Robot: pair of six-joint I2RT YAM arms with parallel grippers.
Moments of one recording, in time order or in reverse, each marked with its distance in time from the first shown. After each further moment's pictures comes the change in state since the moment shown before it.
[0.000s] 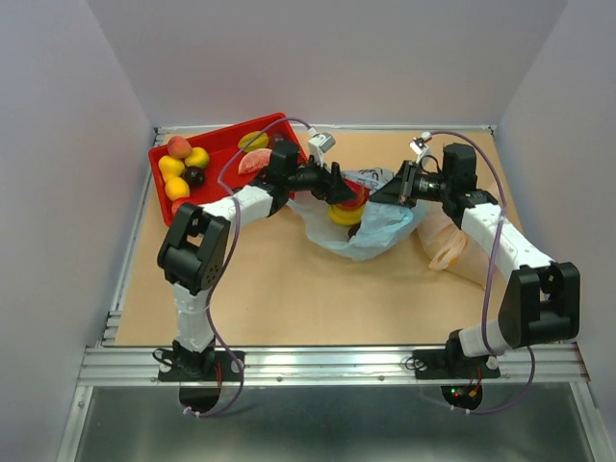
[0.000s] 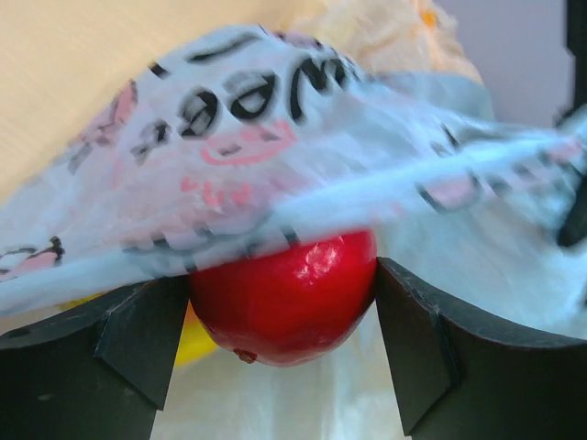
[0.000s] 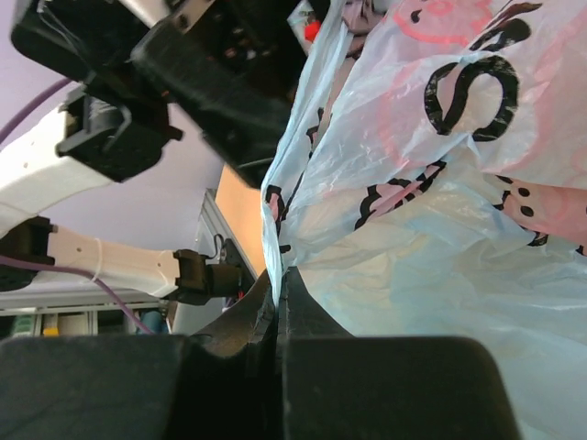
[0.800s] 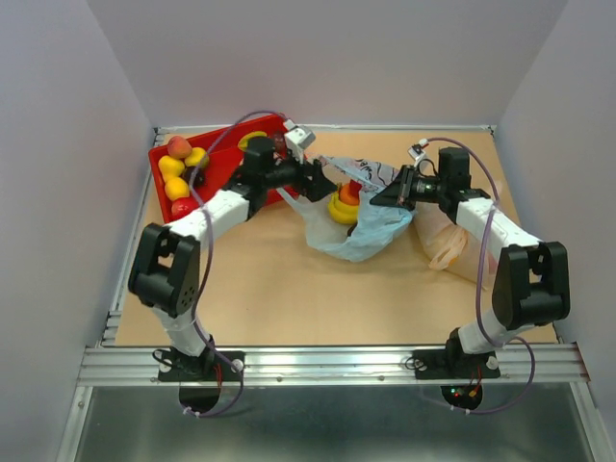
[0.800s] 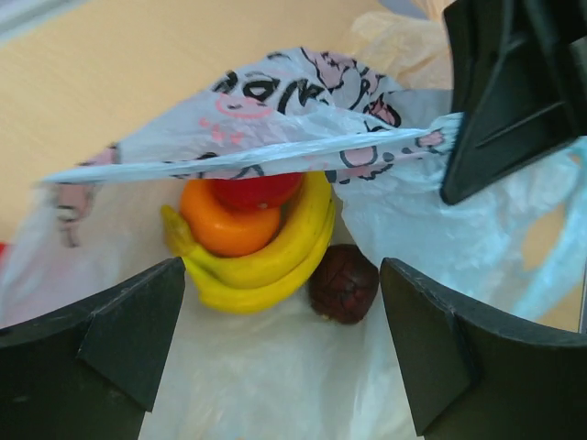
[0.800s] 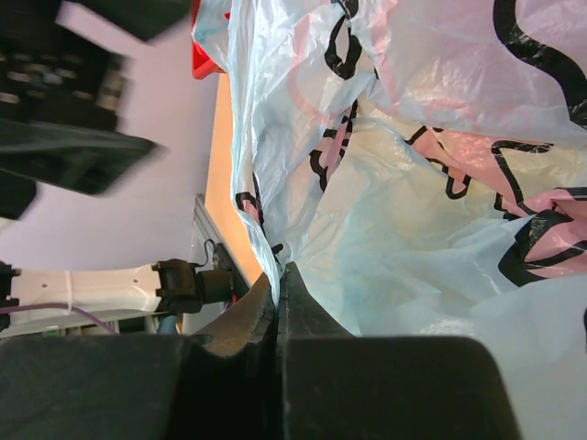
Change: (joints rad) left arm 0.031 -0.143 -0.111 0.040 -0.139 0.135; right arm -0.027 0.116 0.003 0.000 0.002 -0.003
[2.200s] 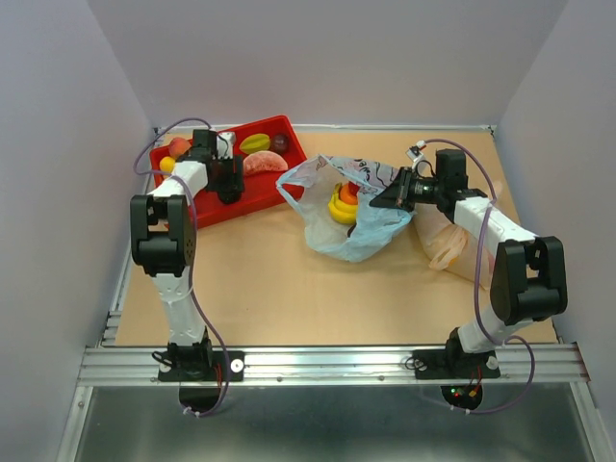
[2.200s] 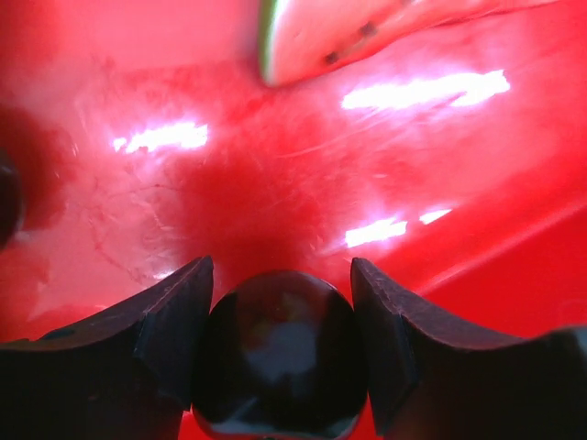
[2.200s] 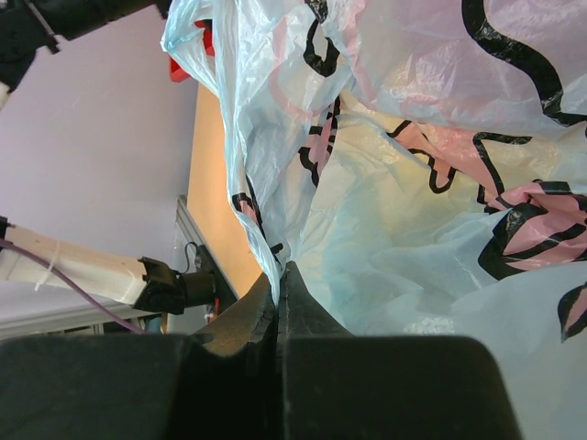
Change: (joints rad) left arm 0.434 0.264 0.302 -0.718 -0.445 0.138; right arm 0.000 0.035 0.000 0.000 0.028 -0.047
